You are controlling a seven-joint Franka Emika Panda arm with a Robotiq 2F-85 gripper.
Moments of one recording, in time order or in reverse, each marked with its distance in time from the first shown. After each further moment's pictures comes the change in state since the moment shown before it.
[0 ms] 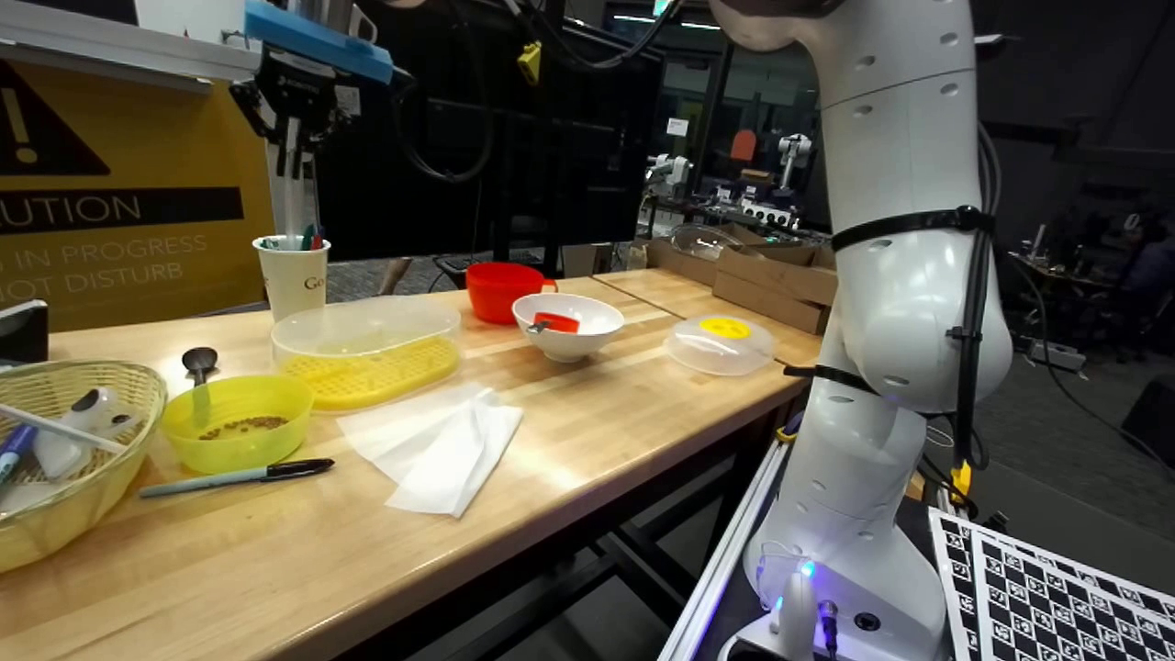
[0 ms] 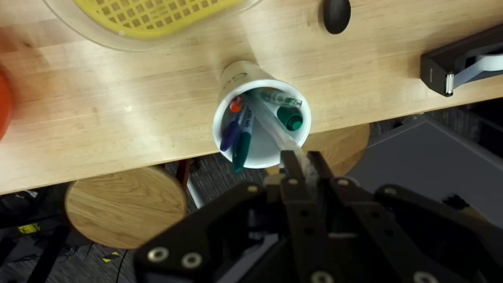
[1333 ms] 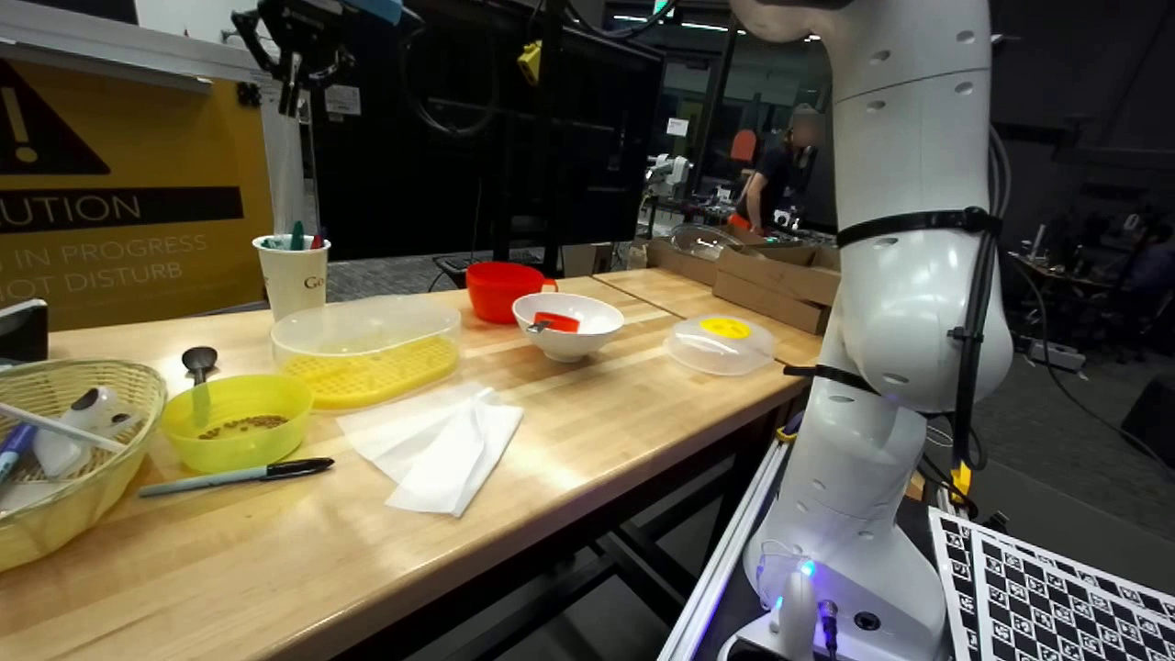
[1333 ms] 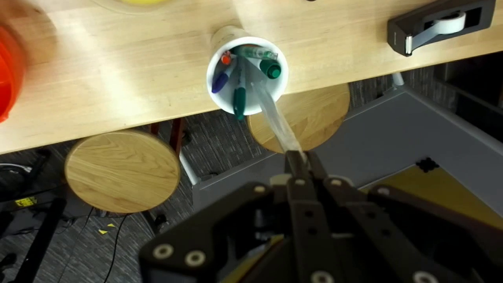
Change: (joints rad) arm -0.002 -0.049 -0.012 0.086 0.000 -0.052 -0.004
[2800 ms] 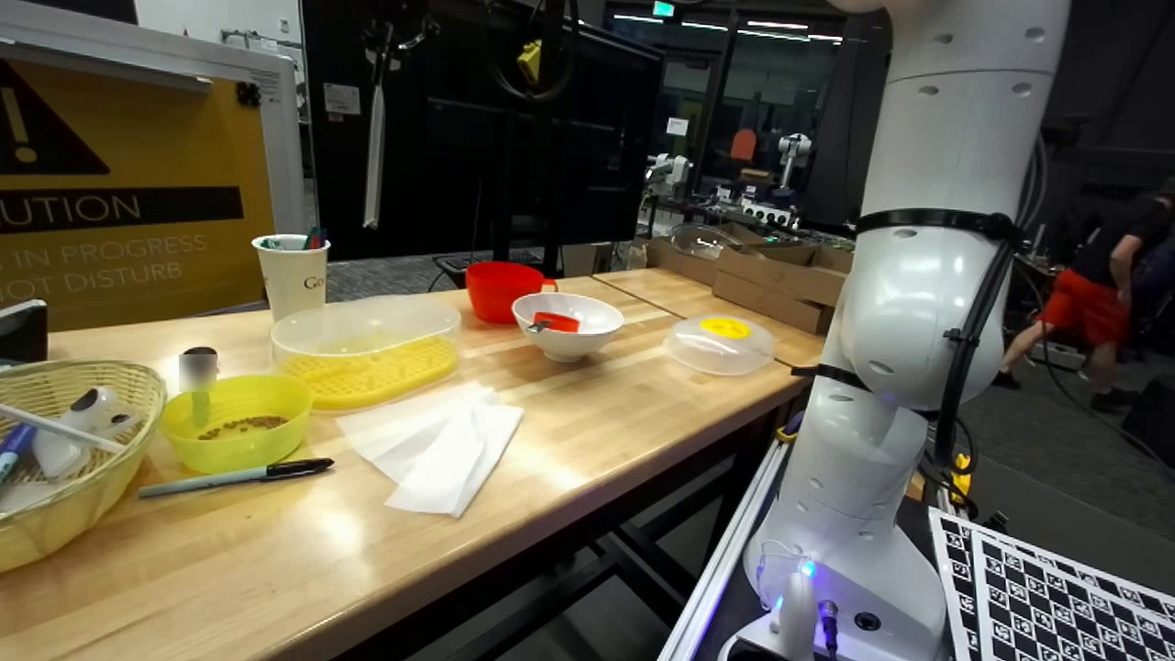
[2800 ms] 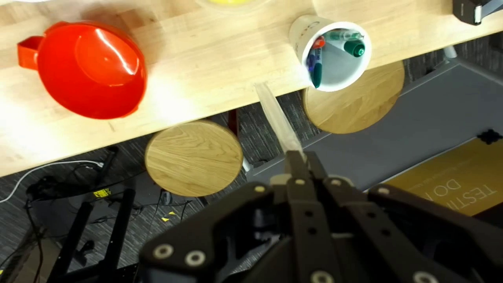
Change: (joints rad) arm -0.064 -0.204 -0.042 -0.148 -0.051 -0.086 0.023
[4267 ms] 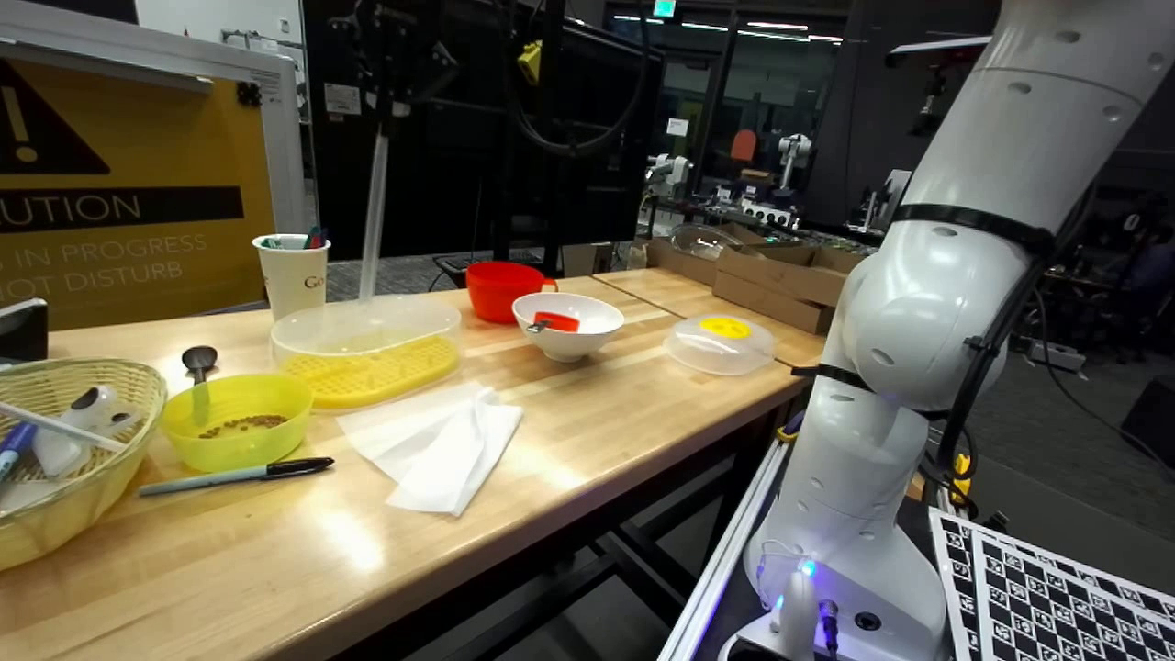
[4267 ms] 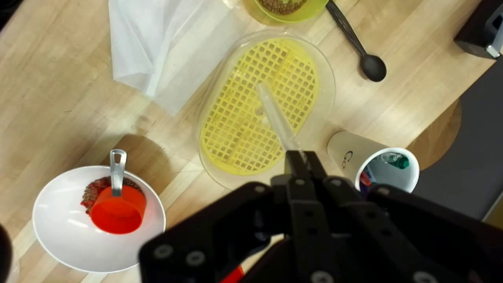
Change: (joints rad) arm 0.007 -0.280 0.140 -0.417 0.131 -0.007 0.671
